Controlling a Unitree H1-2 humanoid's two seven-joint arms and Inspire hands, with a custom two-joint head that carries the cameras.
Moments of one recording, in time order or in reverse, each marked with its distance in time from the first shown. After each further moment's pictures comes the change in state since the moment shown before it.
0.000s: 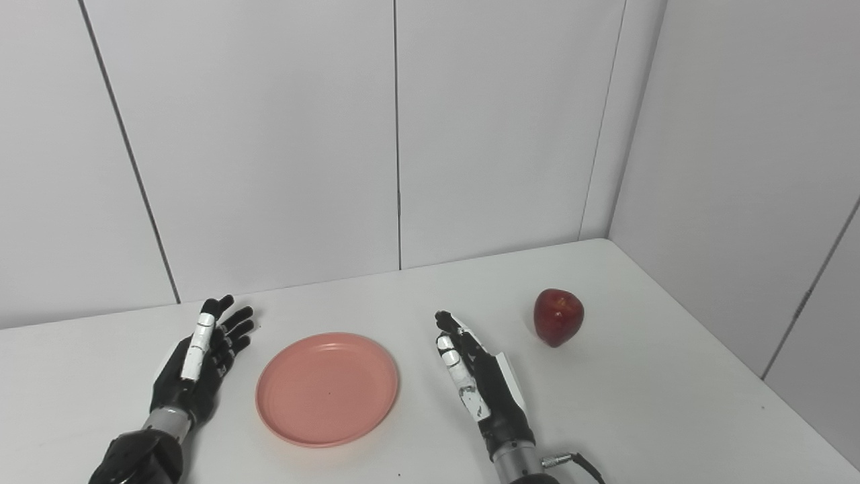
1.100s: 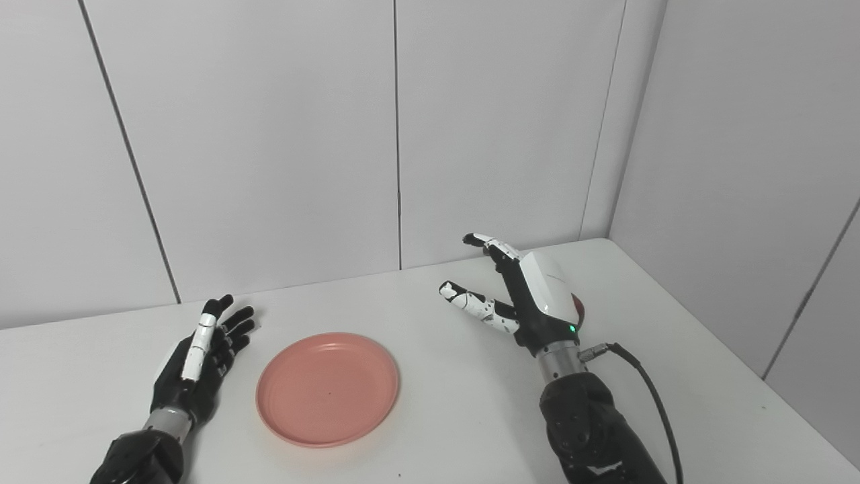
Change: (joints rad) left arm -0.005 0.000 0.003 0.023 -0.005 -0.021 -0.006; right arm -0.217 -0.292 -0.004 0.034 -0.492 0.049 -0.010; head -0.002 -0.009
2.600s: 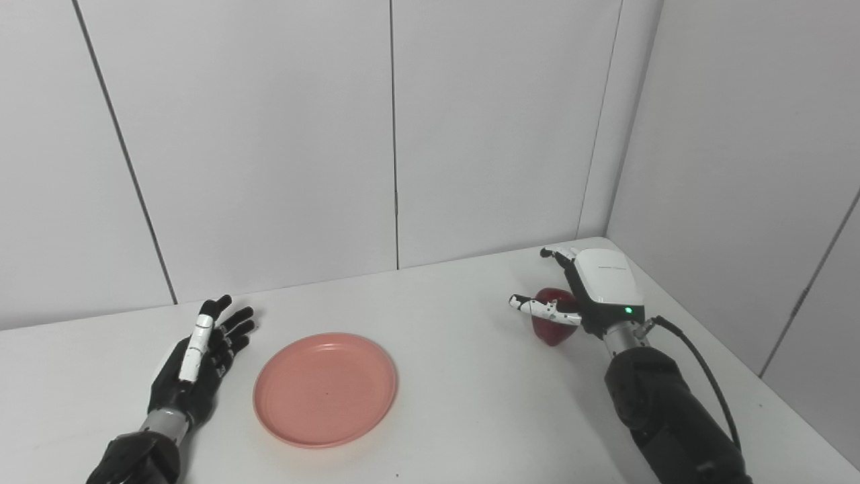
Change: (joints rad) left arm -0.003 0.007 -0.015 0.003 -0.015 -0.001 -0.019; right arm -0.050 -0.239 0.003 0.341 -0.160 0.019 -0.040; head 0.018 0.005
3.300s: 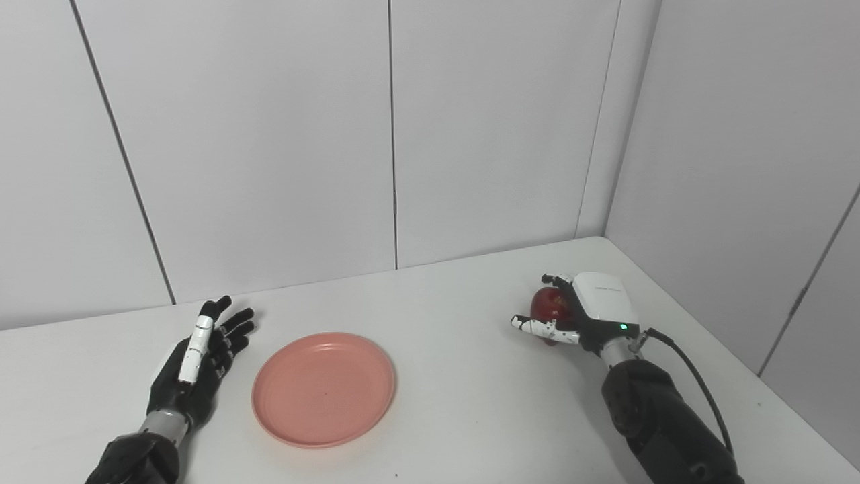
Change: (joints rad) left arm 0.015 -0.002 -0.010 -0.038 0.000 0.022 0.013; right arm -0.013 0.004 0.044 0.118 0.054 0.000 -0.003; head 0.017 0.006
